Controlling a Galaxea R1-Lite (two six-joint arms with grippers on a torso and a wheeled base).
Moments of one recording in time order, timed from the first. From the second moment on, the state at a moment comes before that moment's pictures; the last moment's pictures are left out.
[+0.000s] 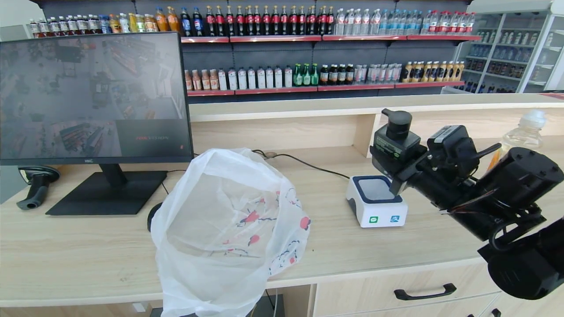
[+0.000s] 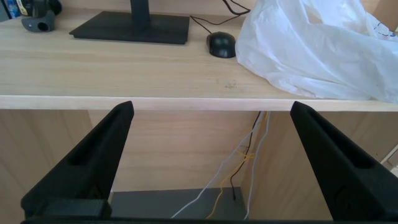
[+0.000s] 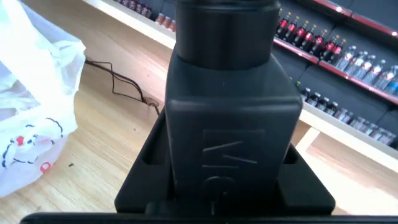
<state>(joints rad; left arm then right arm) 0.00 0.00 0.00 0.00 0.00 0.00 0.31 1.86 -0.57 -1.57 0.22 -0.37</state>
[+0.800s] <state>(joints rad) 0.00 0.00 0.00 0.00 0.00 0.00 0.35 1.72 -0.36 -1.57 -0.07 -0.08</state>
